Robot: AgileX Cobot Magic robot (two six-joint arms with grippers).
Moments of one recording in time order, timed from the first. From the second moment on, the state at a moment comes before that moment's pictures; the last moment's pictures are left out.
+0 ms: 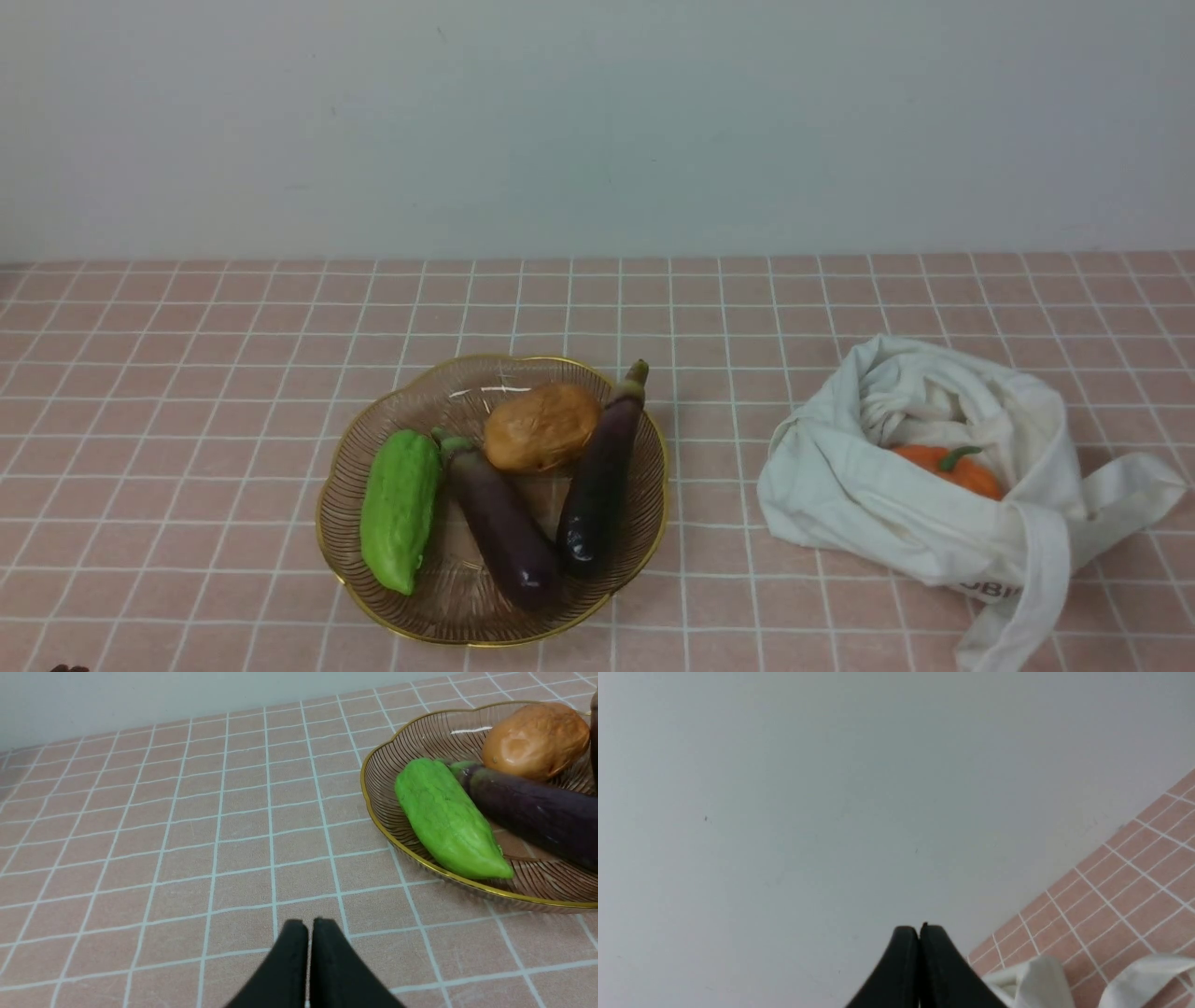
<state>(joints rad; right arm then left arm) -0.03 -0.01 0.03 0.55 0.01 0.24 -0.09 -0.01 0.03 0.02 0.38 0.06</state>
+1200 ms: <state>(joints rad) -0.02 1.31 -0.87 0.52 0.85 -0.25 -0.09 -0.01 0.03 0.02 0.38 0.06</state>
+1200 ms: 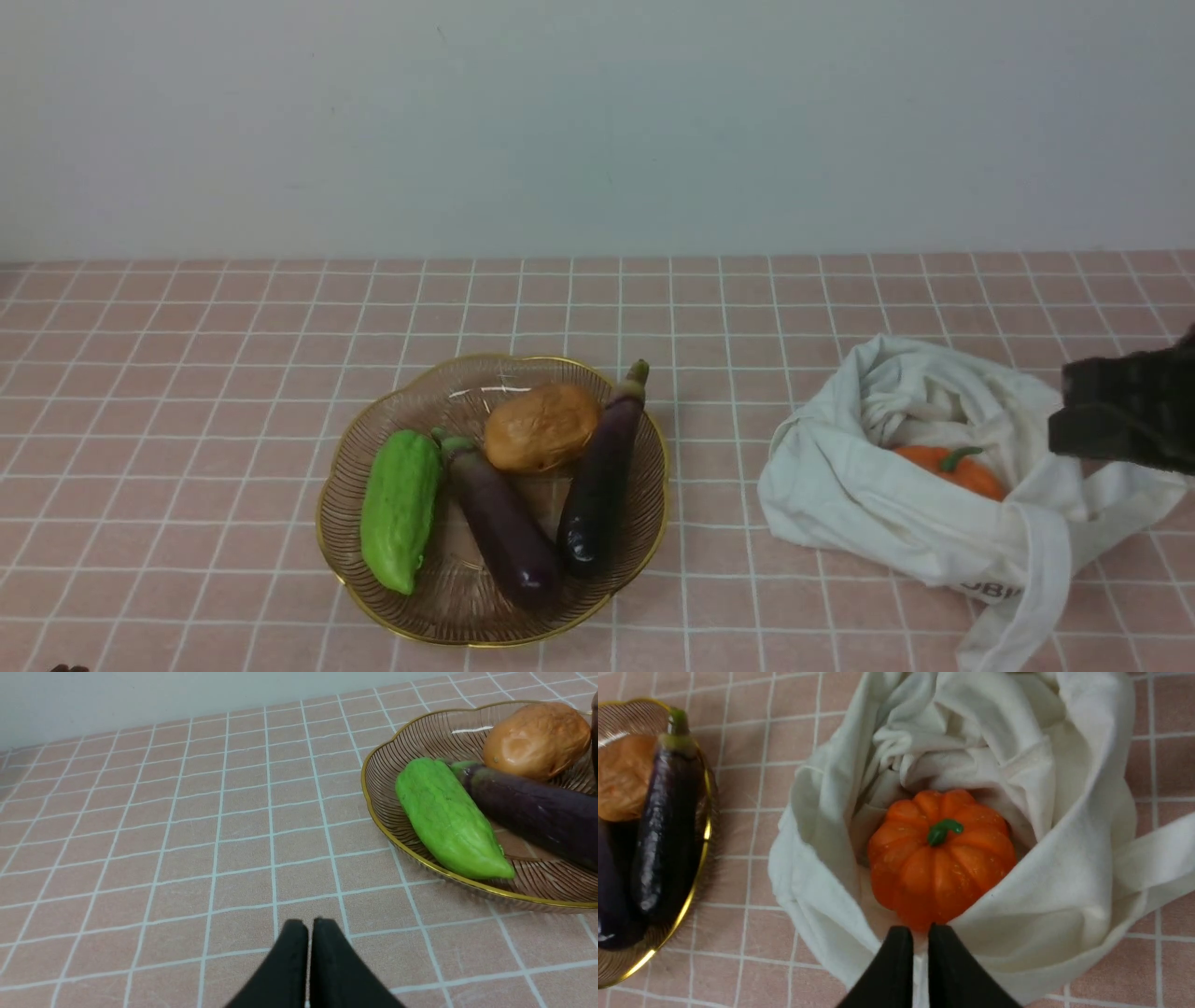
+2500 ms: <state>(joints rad) 0.03 1.67 -0.90 0.75 0.60 -0.52 -0.09 -0.01 0.03 0.02 0.38 0.06</state>
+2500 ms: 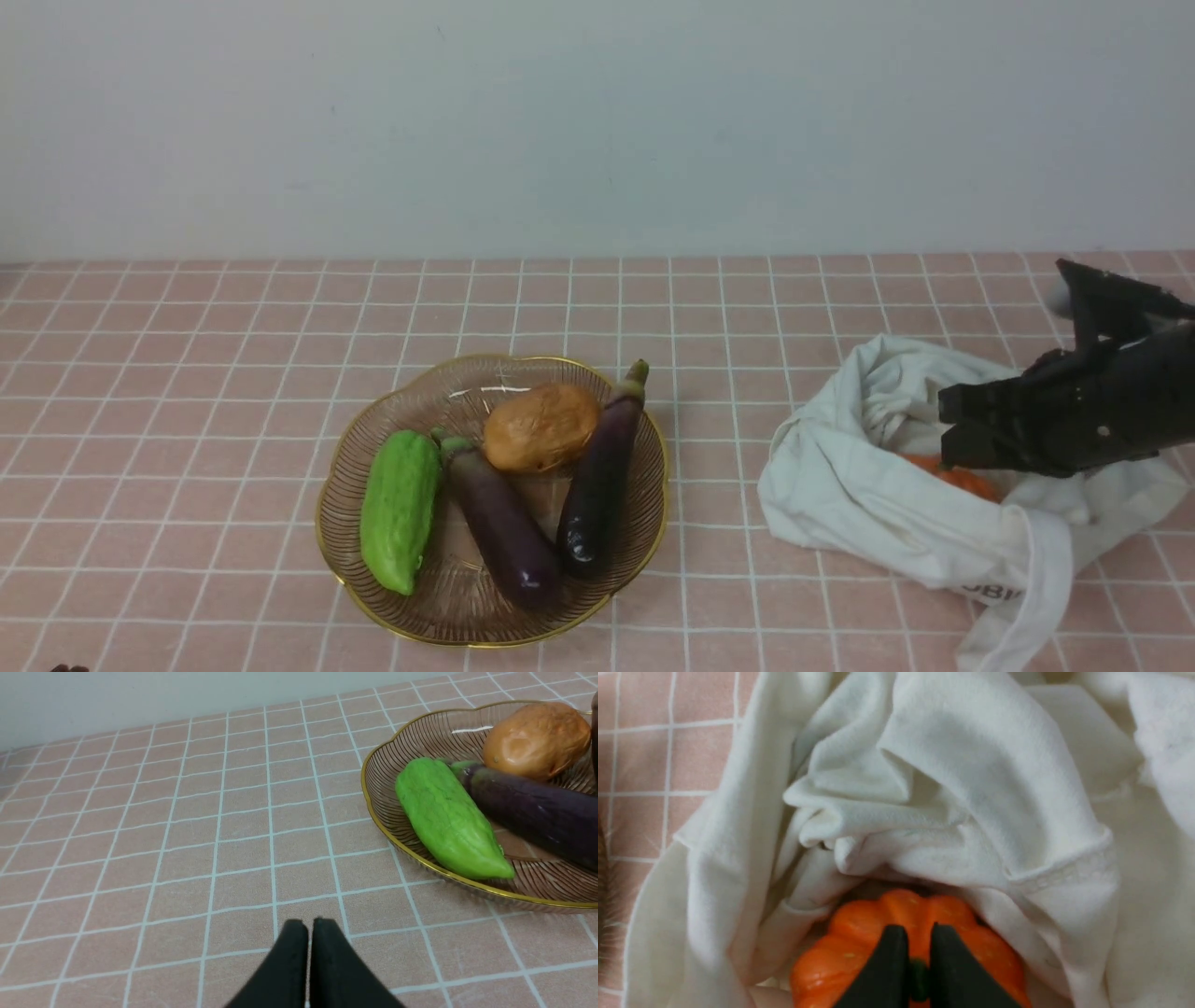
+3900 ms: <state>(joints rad) 0.61 1.85 -1.46 0.73 0.70 -0.51 -0.09 -0.01 0.03 0.02 0.38 0.06</state>
